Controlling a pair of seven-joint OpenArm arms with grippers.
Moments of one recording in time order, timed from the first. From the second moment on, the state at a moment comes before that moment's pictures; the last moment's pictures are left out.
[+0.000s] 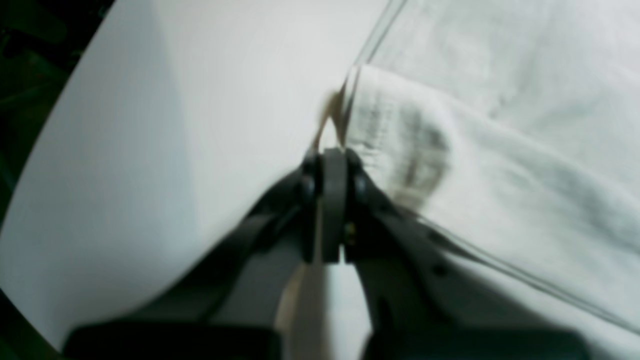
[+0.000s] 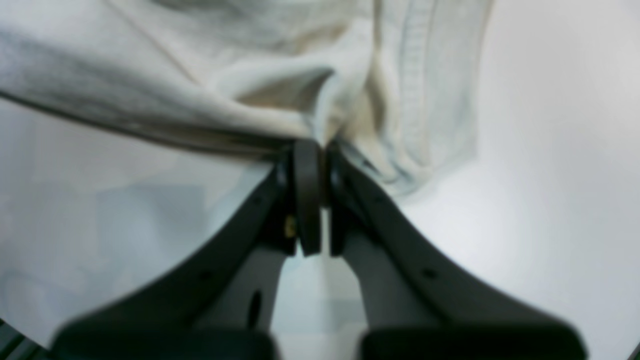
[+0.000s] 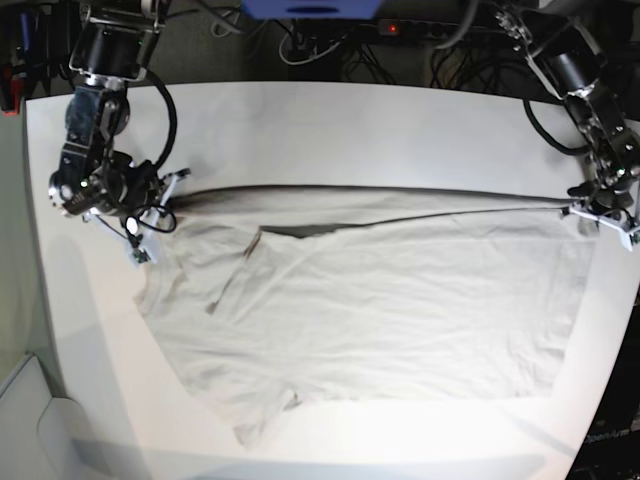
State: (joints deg) left arm -6.2 -13.5 -41.0 68.8 0.7 -14.2 34.5; right arm 2.1 5.9 18.3 87.6 6.3 39.0 -64.8
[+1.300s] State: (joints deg) left arm -17.7 -14.9 -31.3 74.0 8.0 -14.1 55.8; right arm 11.5 7.5 18.8 87.8 6.1 39.0 -68.6
